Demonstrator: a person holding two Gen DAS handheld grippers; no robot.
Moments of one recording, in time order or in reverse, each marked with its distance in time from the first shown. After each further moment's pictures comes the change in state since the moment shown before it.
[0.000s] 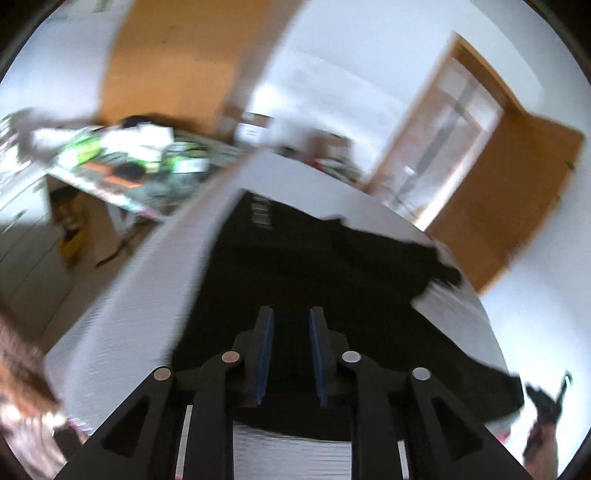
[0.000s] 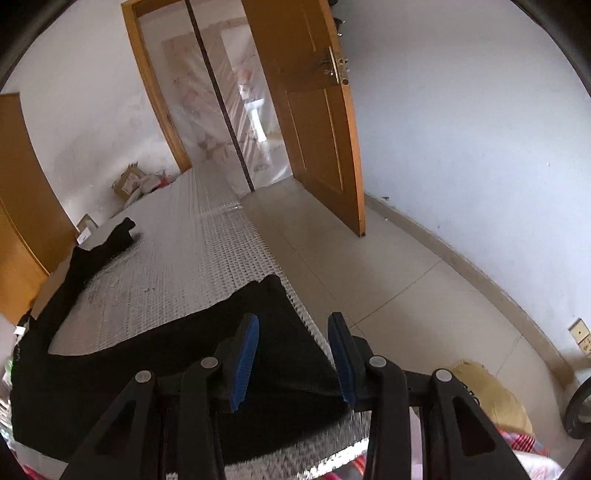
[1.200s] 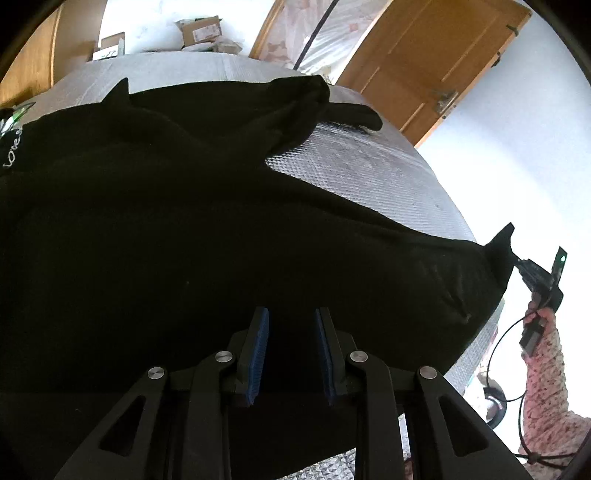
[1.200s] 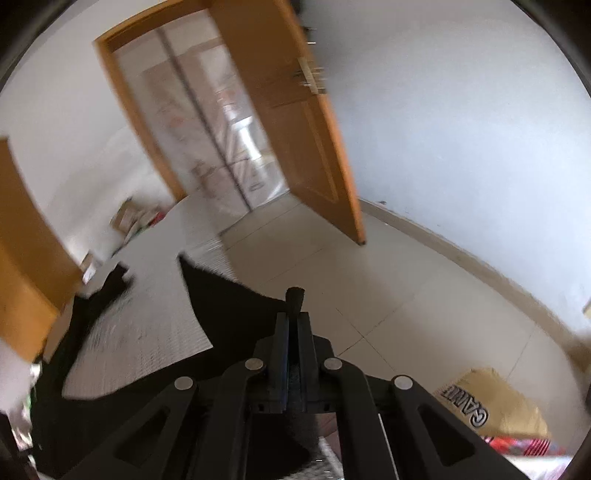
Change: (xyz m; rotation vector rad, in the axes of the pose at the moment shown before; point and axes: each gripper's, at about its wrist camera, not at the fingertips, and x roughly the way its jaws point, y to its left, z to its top) left arm 0.145 -0.139 -0.051 0.276 0.466 -0.222; right arm 0.002 -0.052 0.017 0.154 -0.068 0.003
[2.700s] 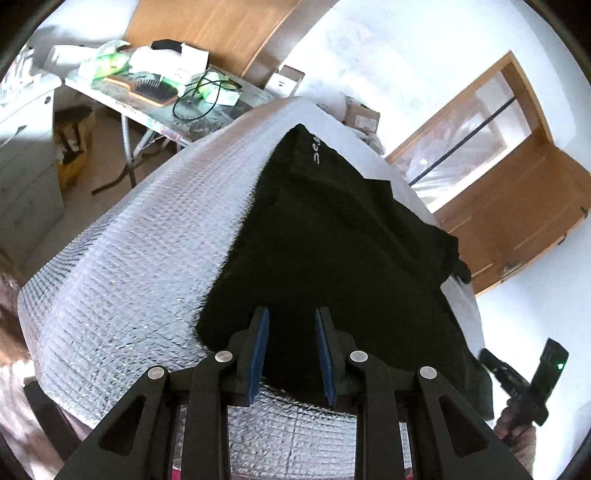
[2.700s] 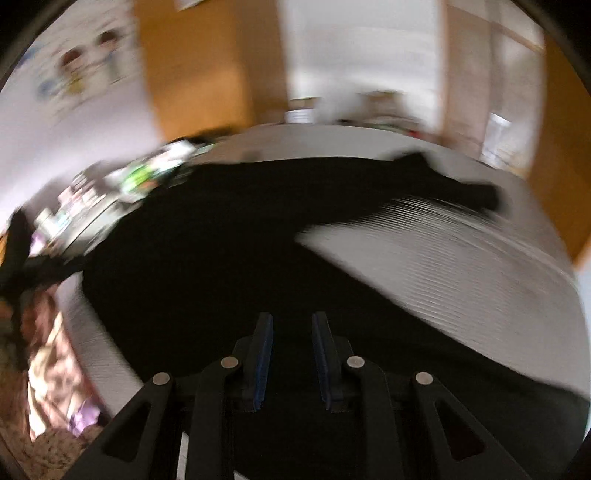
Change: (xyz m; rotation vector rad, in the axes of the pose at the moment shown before) left arm -0.150 0.187 -0.100 -0.525 -0.372 0.140; right arm -0.032 0.415 -0.216 -0.956 0.305 0.571
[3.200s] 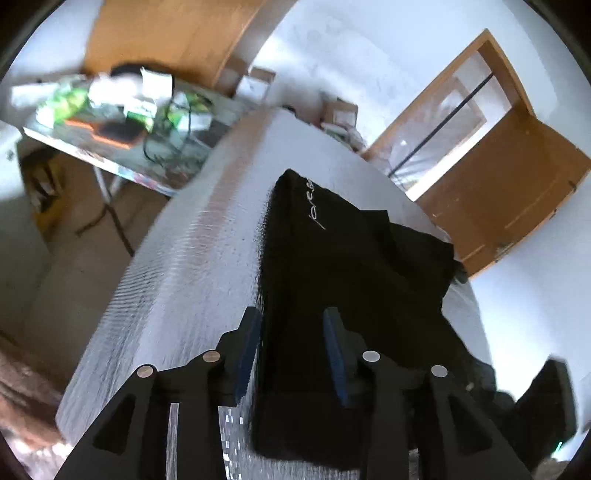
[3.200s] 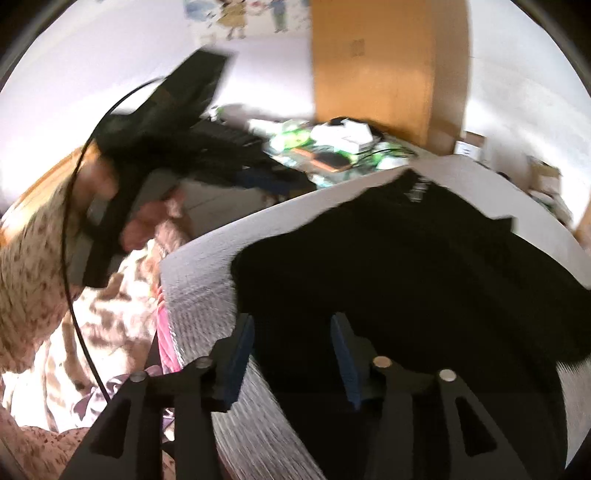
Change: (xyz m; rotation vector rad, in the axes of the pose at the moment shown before) left arm 0.017 0.017 0.095 0.122 0.083 -0.069; right arm 0.083 0.215 0.045 -0.400 0.040 0.318
